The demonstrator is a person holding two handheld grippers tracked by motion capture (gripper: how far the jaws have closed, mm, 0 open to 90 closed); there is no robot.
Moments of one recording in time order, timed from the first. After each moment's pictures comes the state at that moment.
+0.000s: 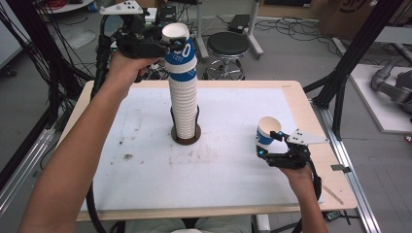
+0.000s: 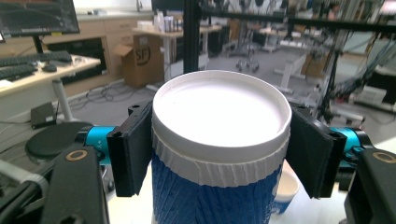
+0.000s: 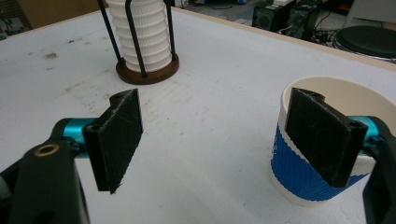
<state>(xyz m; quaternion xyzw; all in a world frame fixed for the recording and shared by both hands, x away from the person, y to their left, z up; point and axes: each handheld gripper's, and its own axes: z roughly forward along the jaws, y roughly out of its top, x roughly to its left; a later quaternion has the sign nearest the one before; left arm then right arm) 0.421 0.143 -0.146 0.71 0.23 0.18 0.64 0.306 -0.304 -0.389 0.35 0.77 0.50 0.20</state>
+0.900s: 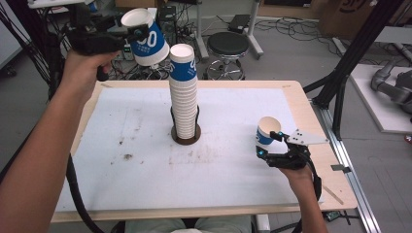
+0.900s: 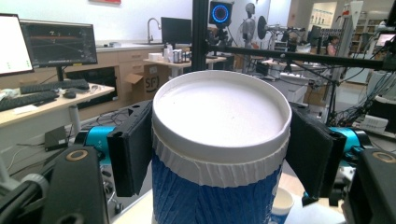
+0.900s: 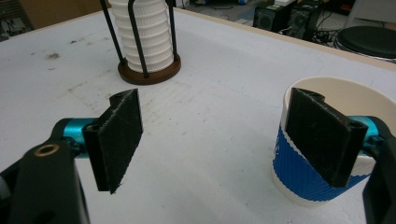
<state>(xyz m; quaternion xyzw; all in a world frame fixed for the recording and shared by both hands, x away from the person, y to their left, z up) 0.383 0.214 -0.134 0.68 0.23 0.20 0.67 0.305 -0.303 -0.388 0.34 0.77 0.51 0.20</state>
